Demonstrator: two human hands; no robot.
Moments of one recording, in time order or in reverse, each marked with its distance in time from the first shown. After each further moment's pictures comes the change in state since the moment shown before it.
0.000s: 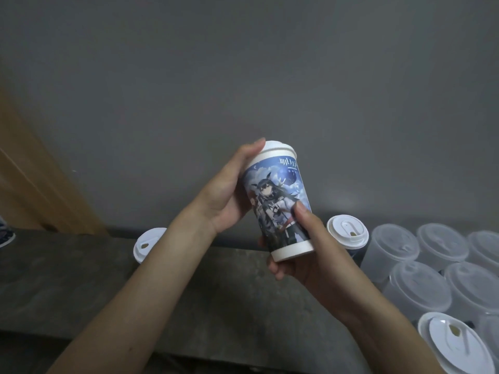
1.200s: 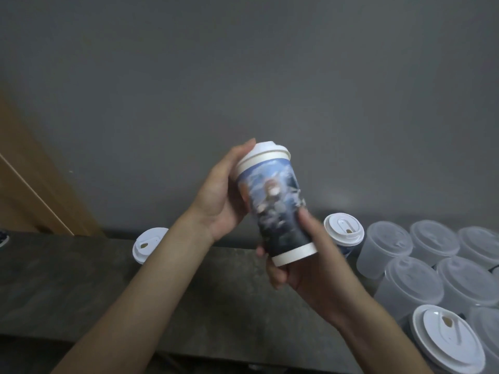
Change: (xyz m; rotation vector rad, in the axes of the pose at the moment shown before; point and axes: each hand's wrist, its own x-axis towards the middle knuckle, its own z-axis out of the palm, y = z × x) left_hand -0.011 -0.004 -0.006 -0.099 0.024 0.063; right_hand -0.012 0.009 0.010 0.094 -0.082 -0.026
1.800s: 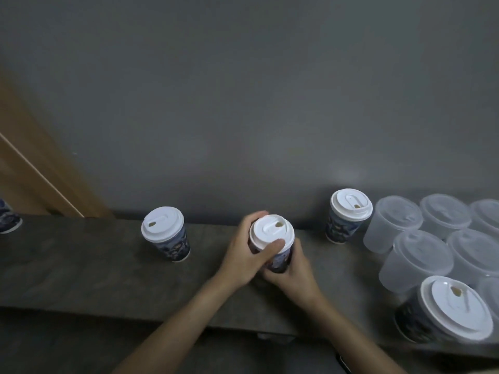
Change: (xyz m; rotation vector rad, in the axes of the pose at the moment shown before) left_hand -0.037 -0.167 -0.076 0.744 0.158 0.219; right_hand 0.034 0.161 -0.105 -0.881 0.381 -0.155
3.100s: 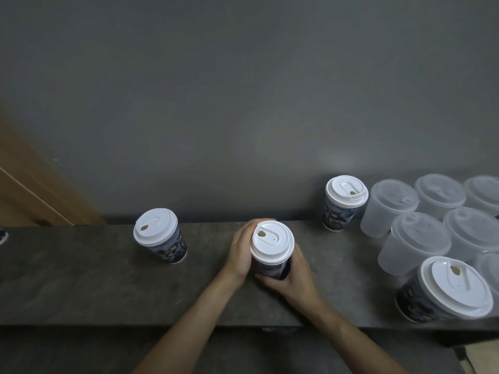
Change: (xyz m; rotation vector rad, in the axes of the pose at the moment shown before) left_hand 0.011 -0.010 0.017 -0.315 0.061 -0.241; right_hand -0.009 0.042 0.018 0.000 0.090 -0.127
